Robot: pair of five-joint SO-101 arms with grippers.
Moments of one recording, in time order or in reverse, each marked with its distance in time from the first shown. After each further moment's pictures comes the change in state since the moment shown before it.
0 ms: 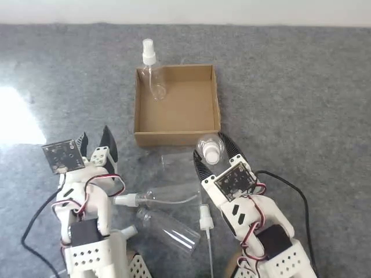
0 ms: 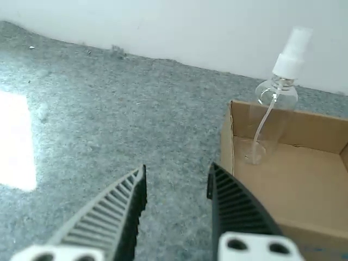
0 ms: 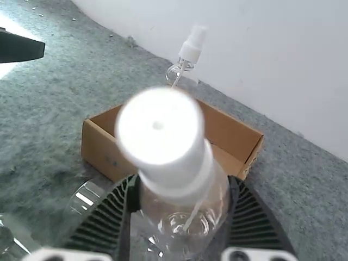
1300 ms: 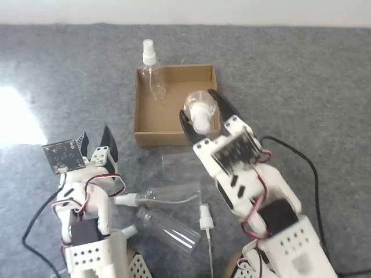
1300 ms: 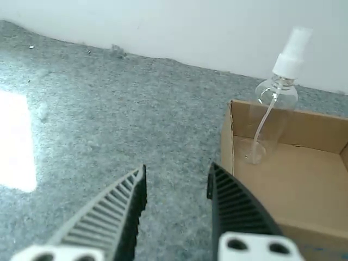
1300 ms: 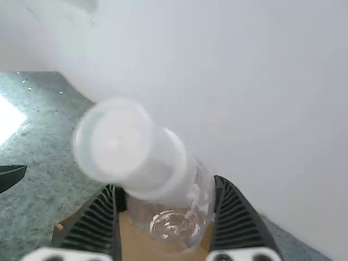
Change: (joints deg) left arm 0.0 0.0 0.0 0.0 0.0; right arm 0.0 36.2 -35.3 -11.2 2.8
